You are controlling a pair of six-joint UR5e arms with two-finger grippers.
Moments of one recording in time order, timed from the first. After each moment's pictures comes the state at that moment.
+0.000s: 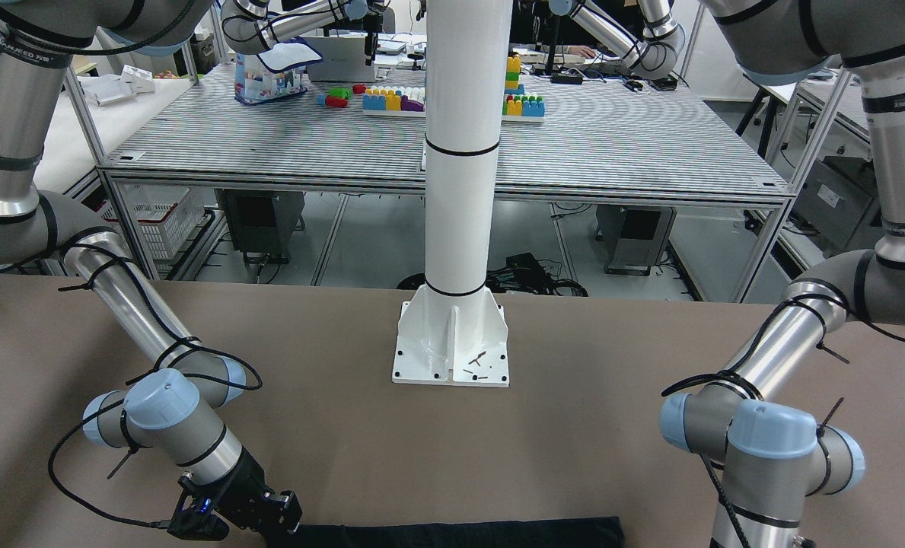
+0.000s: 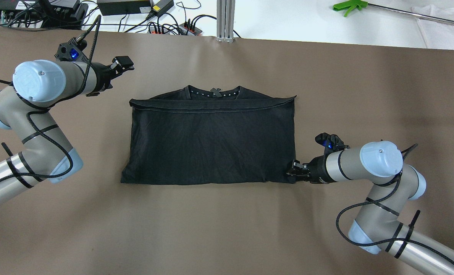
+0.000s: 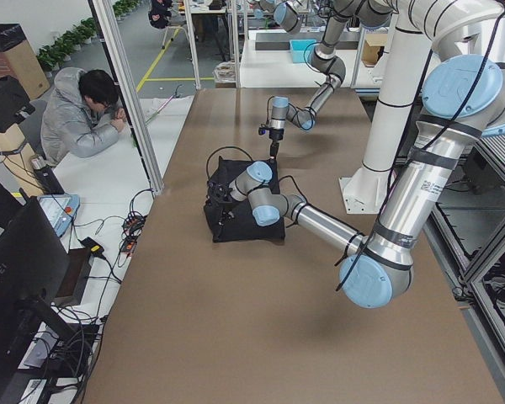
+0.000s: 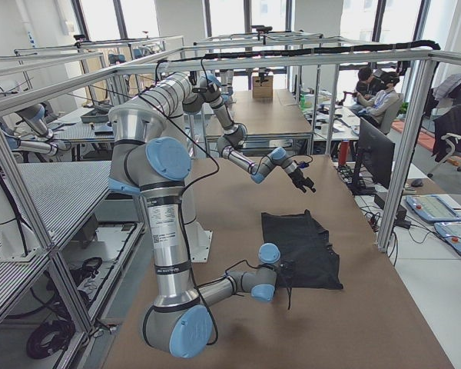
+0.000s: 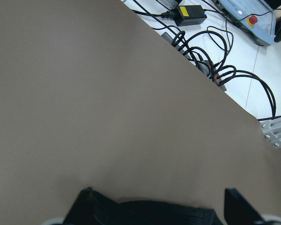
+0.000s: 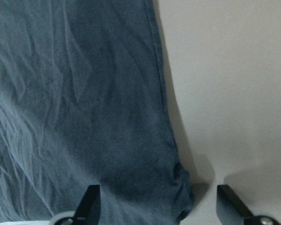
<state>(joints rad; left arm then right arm) -0.87 -2.04 -1.56 -2.25 -1.61 -1.69 0.66 -1.30 1.56 -0.65 2.03 1.52</state>
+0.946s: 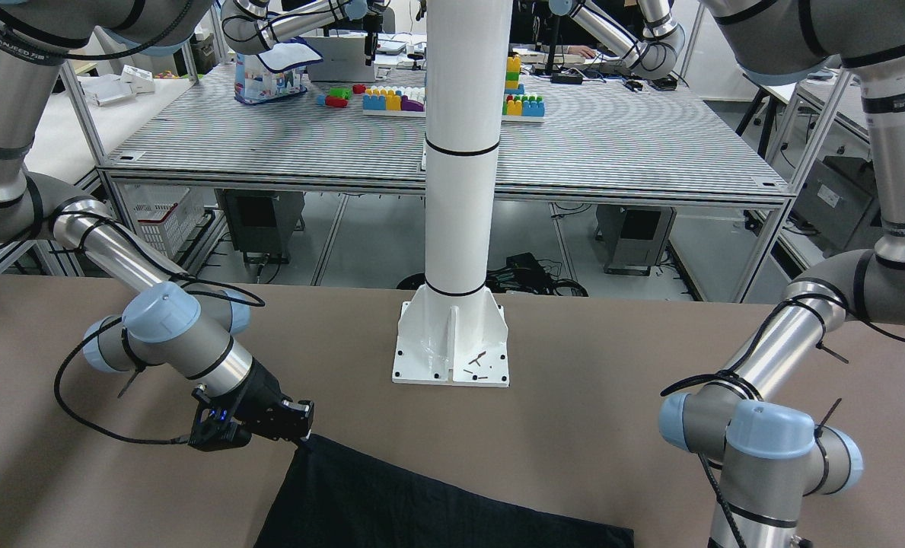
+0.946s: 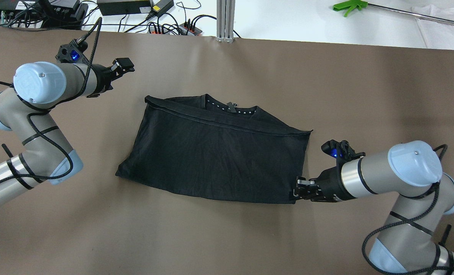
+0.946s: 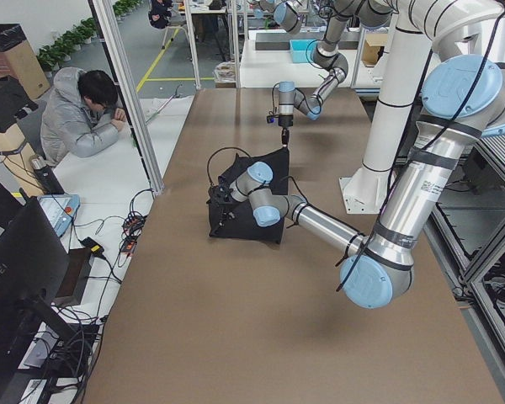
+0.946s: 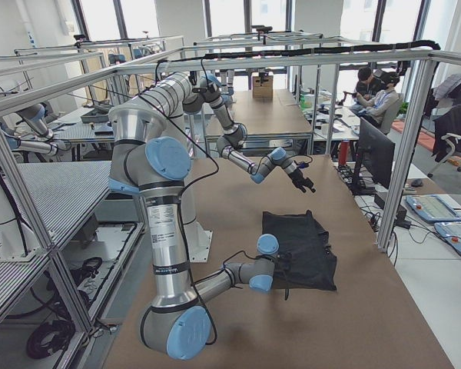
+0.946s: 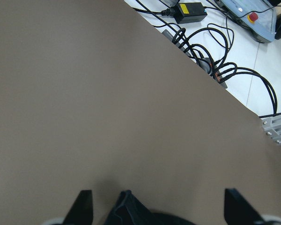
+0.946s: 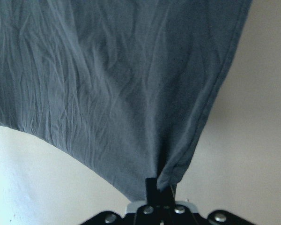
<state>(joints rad) -0.86 -2.03 -1.56 -2.25 -1.61 -1.69 0.65 -1.42 1.93 -0.86 2.17 1.52</state>
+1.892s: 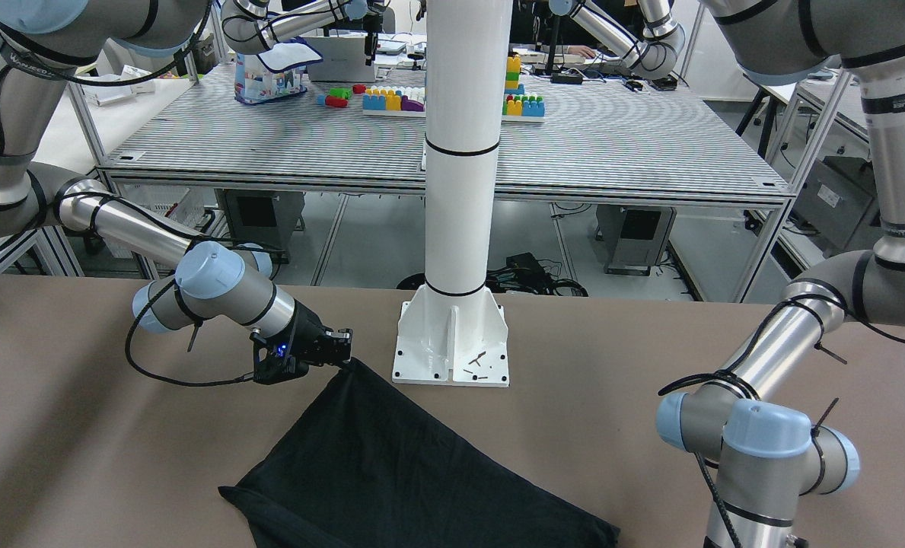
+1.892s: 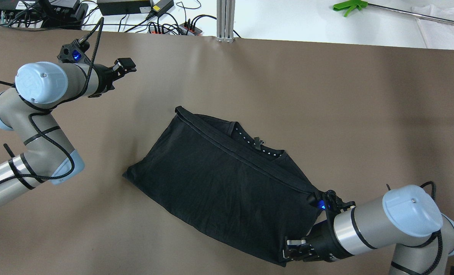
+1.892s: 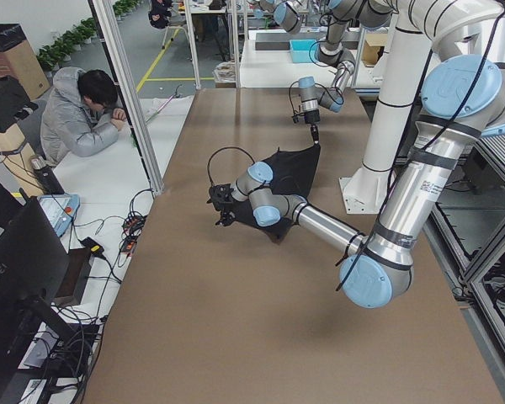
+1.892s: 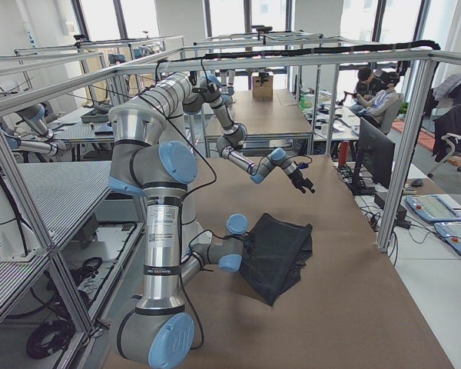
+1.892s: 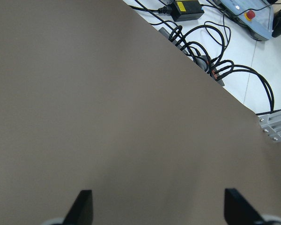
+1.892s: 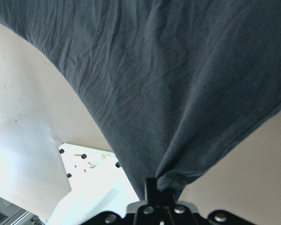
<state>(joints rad) -0.86 -2.04 -1.56 -2.25 -1.61 -1.68 0.45 -1.49 2.07 -0.87 2.20 1.58</state>
